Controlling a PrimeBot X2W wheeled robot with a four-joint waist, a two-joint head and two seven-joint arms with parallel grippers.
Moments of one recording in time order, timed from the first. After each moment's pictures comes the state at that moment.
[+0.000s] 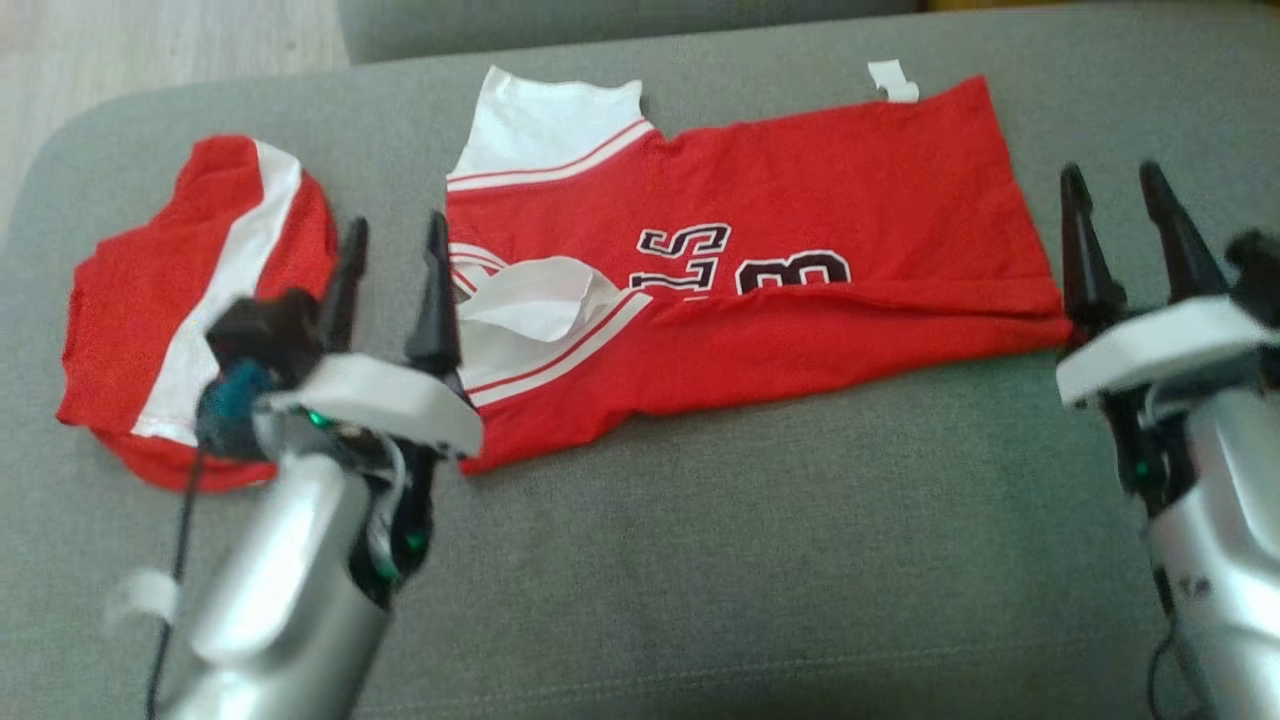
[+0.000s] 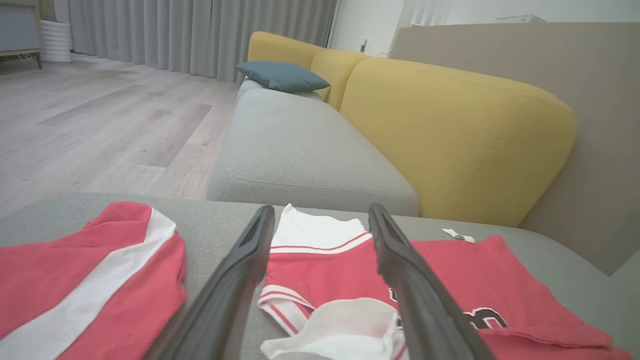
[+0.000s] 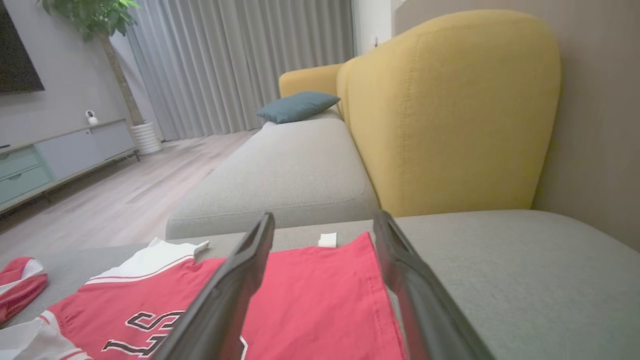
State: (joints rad) left arm -0.41 0.19 -0.47 0.28 -0.56 0.22 -0.25; right arm -0.48 -0.27 0.14 0.53 0.40 0.12 -0.18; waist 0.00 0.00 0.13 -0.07
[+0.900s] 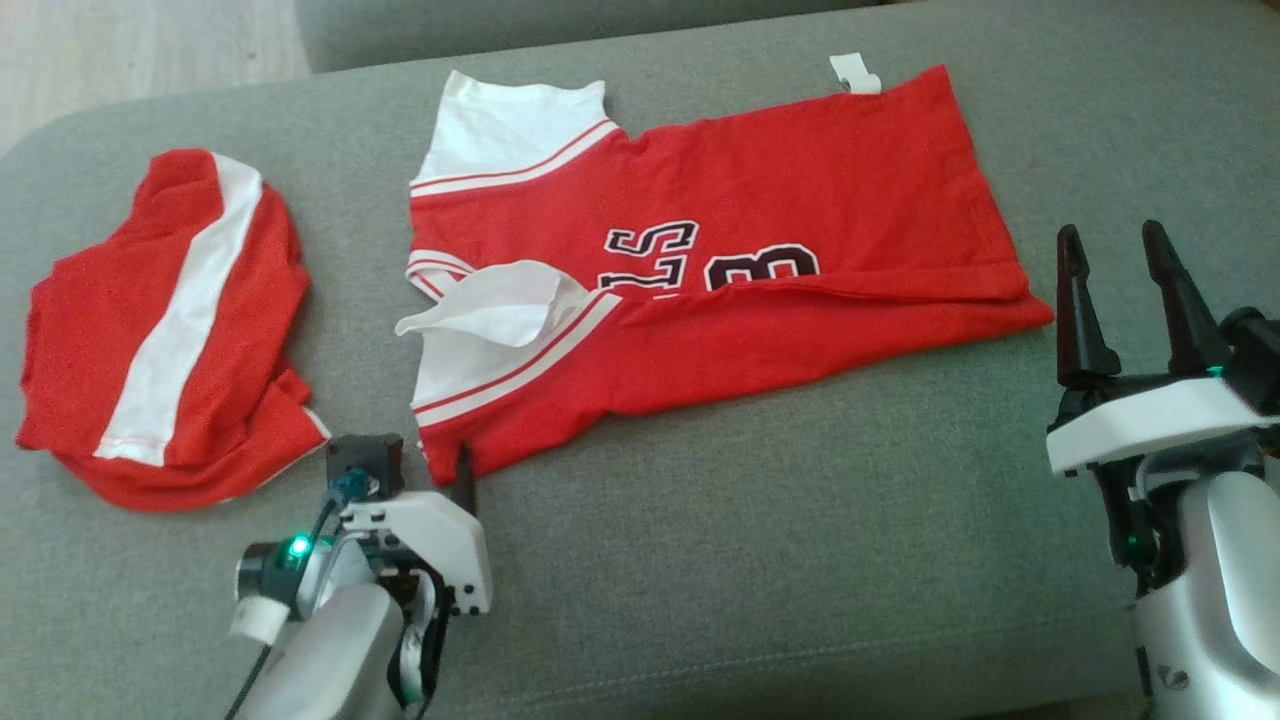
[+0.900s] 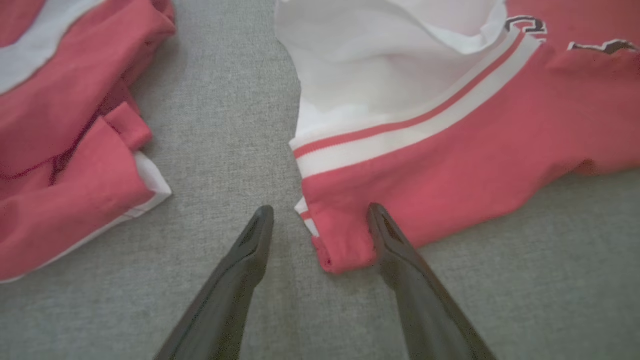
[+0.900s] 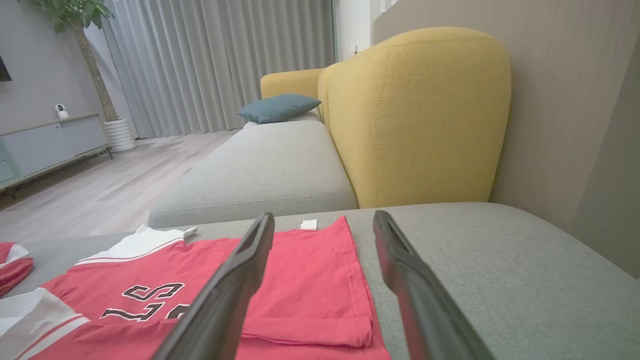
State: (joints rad) left arm -0.31 0.13 -0.52 0.61 -0.44 0.26 -0.07; right arm -0.27 -0.16 -0.01 0.24 0.23 0.12 -0.09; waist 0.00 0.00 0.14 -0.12
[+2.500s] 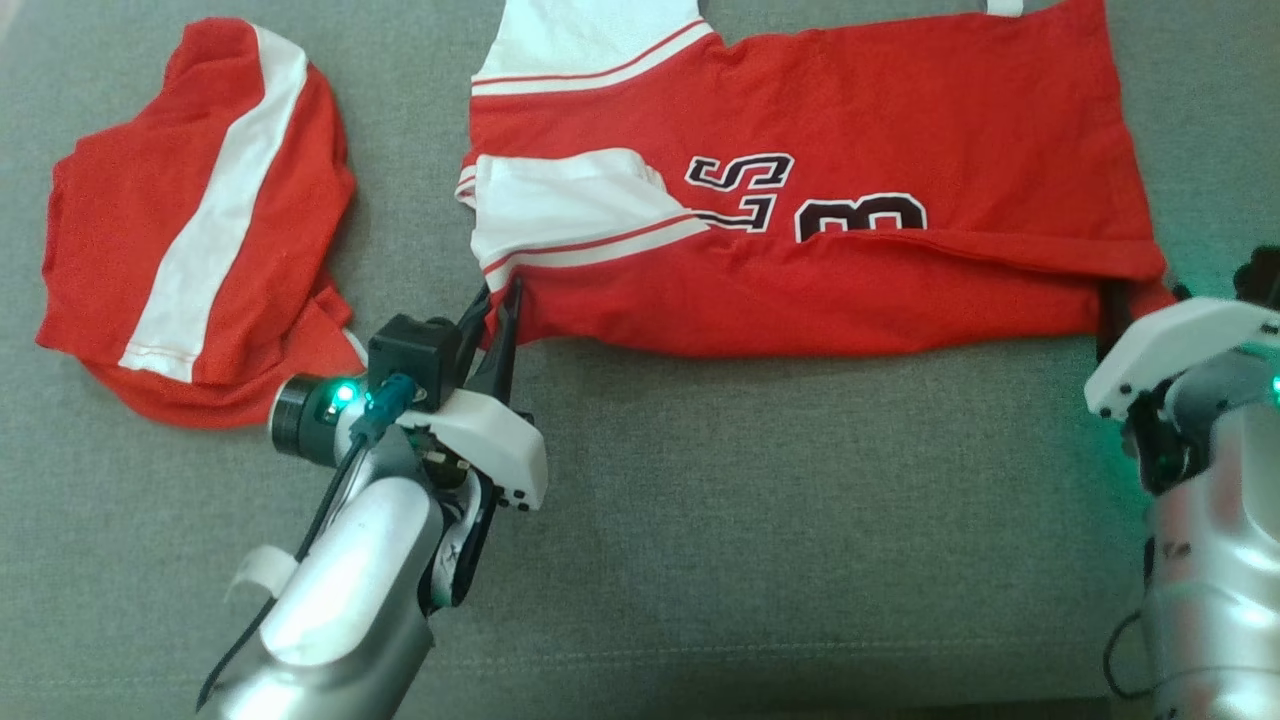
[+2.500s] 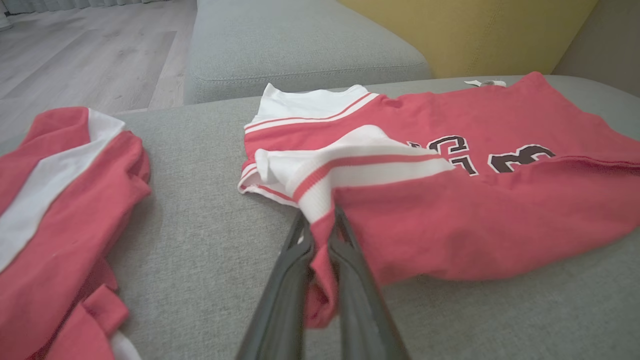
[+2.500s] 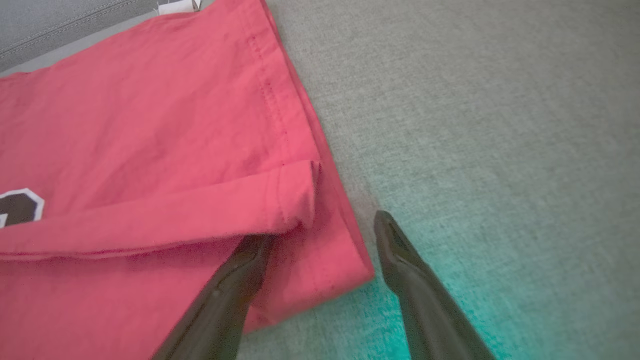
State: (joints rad) left arm -0.44 0.17 -0.62 0.37 -0.36 0.21 -0.15; right arm -0.57 -0.07 -0.40 0.71 -0.02 0.12 0.24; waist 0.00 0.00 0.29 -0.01
